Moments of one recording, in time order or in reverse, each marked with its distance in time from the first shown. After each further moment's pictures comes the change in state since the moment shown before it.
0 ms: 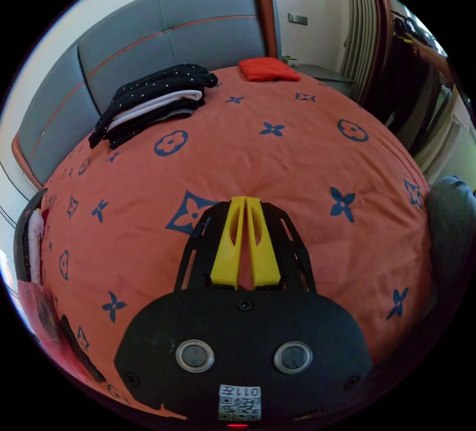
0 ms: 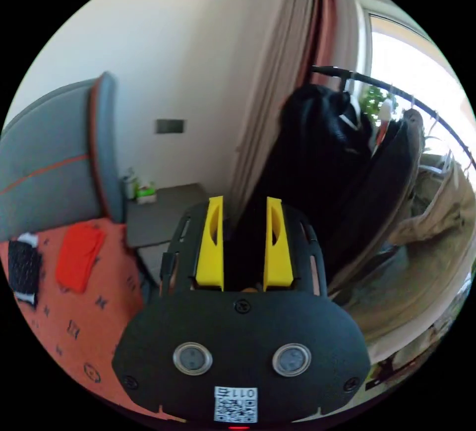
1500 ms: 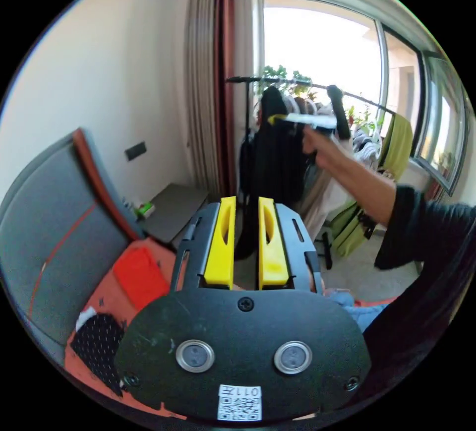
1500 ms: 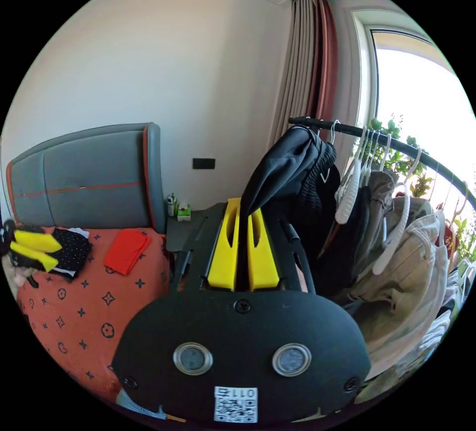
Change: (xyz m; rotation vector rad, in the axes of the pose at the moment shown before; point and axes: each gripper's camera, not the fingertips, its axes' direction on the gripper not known) left arm 0.613 -0.490 -0.117 0.399 0.631 0.600; right arm 0.298 -0.097 -0.219 0.190 -0.327 -0.155
